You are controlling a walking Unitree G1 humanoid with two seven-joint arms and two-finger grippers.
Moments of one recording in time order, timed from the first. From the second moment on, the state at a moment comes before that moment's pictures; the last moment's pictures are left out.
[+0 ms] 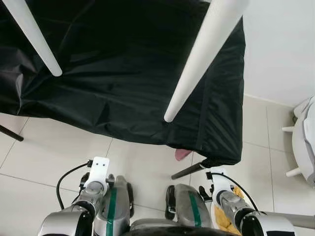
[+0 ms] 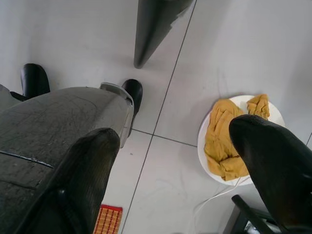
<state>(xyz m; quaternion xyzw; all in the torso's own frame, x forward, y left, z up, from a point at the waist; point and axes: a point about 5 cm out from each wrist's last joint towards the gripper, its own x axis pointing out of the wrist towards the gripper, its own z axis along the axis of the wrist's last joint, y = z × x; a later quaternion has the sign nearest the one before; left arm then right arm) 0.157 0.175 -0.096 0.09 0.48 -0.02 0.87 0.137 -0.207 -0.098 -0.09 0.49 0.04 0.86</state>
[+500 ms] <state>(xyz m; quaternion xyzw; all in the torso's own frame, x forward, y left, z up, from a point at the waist) 0.160 0.174 -0.095 0.10 0.48 -0.02 0.87 0.132 -0.194 -0.102 -0.09 0.50 0.04 0.86</state>
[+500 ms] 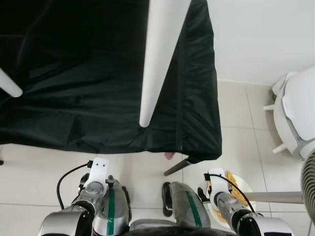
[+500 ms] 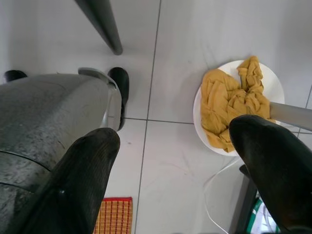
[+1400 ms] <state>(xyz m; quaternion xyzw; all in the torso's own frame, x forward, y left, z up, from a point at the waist) 0.153 0.175 -0.098 0.11 0.48 -0.03 0.87 0.125 -0.211 -0.101 -0.08 0.50 0.03 0.86</state>
